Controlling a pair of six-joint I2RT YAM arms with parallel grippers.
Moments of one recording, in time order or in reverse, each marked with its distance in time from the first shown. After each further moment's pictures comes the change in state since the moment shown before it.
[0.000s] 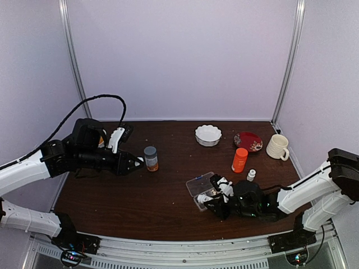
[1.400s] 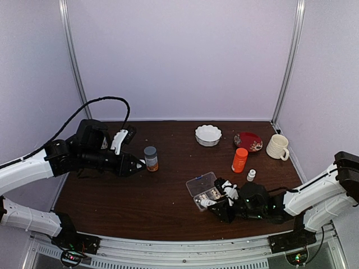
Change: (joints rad) left arm 0.000 0.035 0.000 0.000 0.016 0.003; right arm 0.003 -0.076 -0.065 -0.019 -0.052 -0.010
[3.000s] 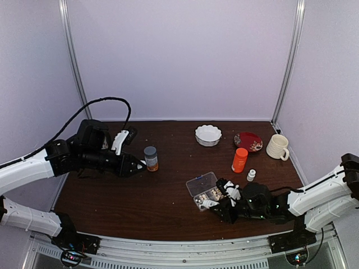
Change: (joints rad) left arm 0.000 0.006 0.000 0.000 0.017 0.000; right arm 0.009 -0.082 -0.011 -0.077 0.002 -0.003
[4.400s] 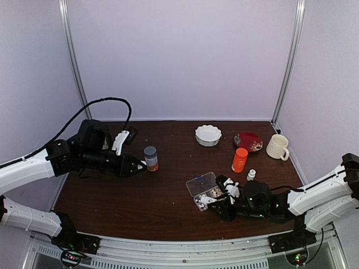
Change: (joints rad) left arm 0.000 0.006 0.000 0.000 0.003 0.000; right arm 0.005 0.000 0.018 0.026 0.006 -0.002
